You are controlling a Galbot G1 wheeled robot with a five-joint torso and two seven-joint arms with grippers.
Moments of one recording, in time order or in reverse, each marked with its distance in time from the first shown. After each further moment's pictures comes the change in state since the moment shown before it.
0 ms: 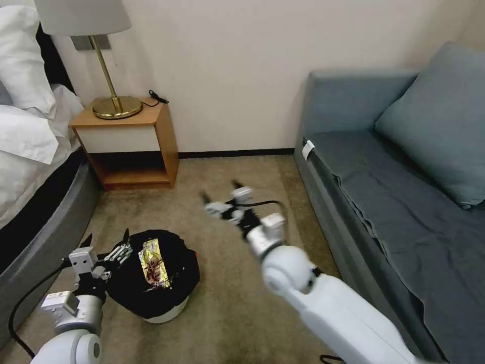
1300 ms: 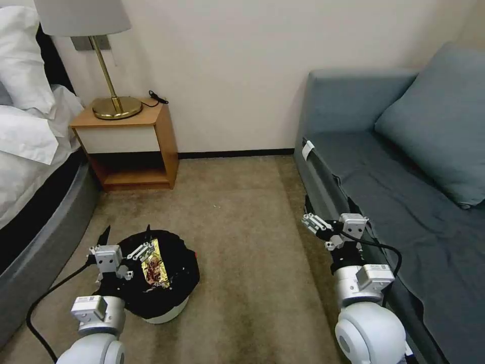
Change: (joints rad) left arm 0.071 0.019 0.147 -0.043 0.137 -0.125 -0.135; right arm -0.547 0.197 0.347 0.292 -0.257 -0.011 0.002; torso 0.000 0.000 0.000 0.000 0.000
